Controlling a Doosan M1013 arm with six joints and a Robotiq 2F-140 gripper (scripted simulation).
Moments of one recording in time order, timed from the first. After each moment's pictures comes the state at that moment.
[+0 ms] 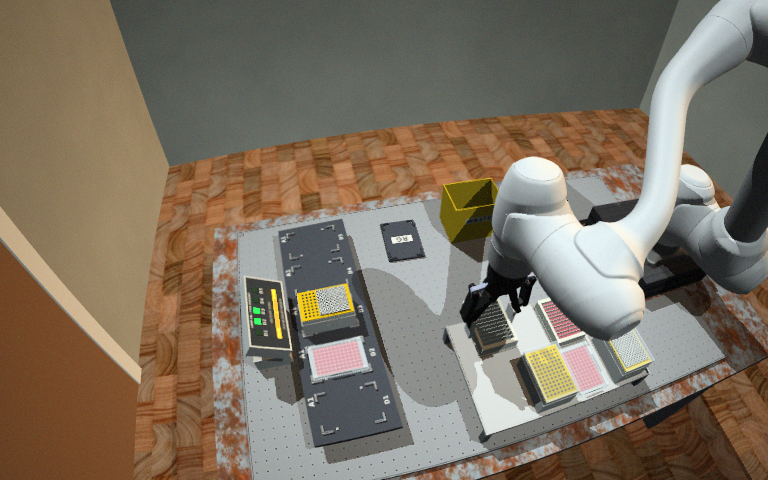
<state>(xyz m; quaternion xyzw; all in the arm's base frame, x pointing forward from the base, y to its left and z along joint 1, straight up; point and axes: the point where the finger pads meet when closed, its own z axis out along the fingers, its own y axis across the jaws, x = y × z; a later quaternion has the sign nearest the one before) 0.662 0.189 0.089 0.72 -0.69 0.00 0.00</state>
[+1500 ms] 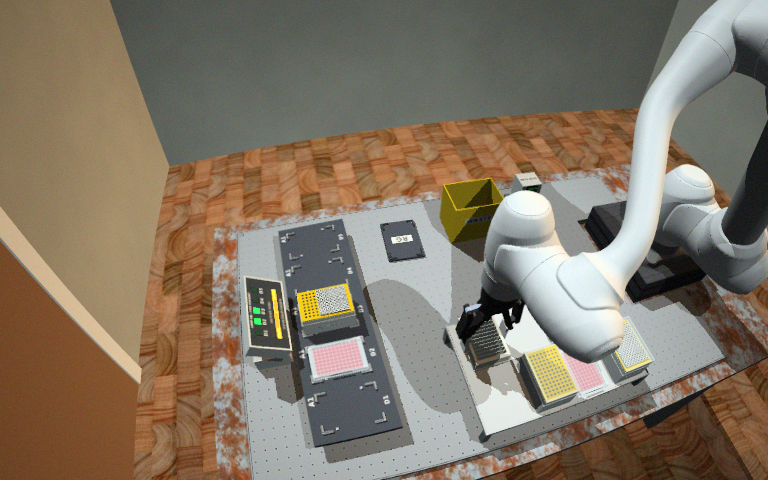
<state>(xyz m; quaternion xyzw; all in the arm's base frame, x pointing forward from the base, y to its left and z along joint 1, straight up) 0.662 0.189 0.020 0.72 -0.69 0.00 0.00</state>
